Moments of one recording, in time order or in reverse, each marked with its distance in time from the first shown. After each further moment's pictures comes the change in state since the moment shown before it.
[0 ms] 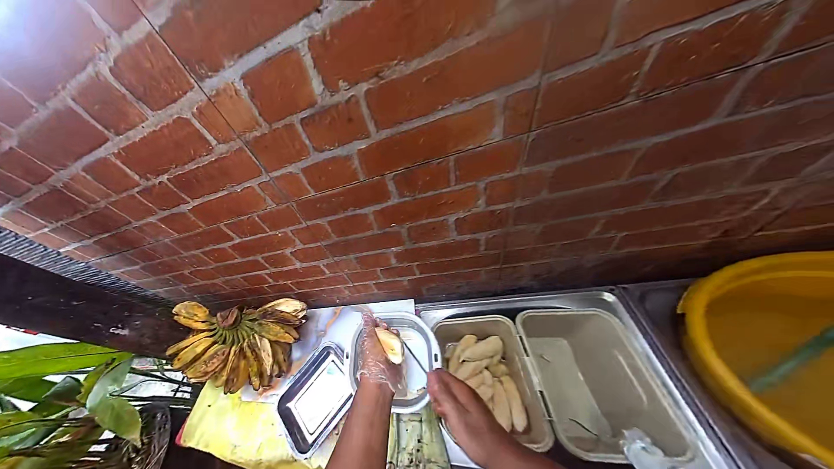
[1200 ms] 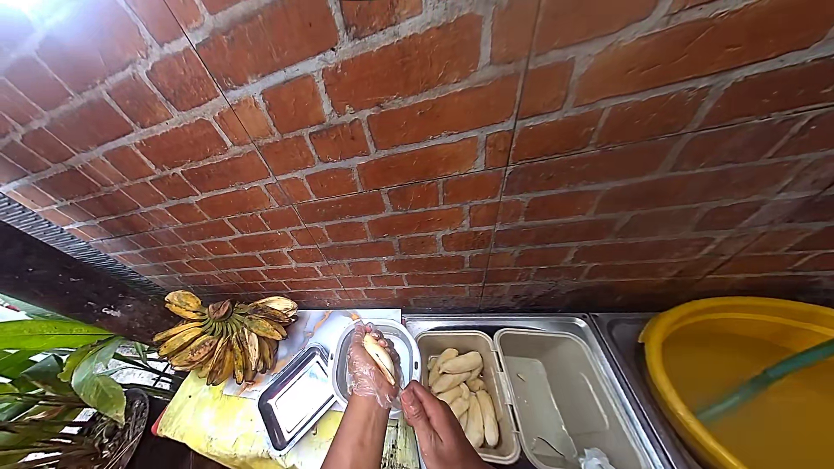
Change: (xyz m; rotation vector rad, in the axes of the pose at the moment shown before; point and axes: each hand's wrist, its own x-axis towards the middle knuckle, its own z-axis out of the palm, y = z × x) left_hand -0.068 0.012 0.039 -0.296 -0.022 -0.053; right_hand -0.021 -0.012 0.008 -0.048 0.024 -0.302
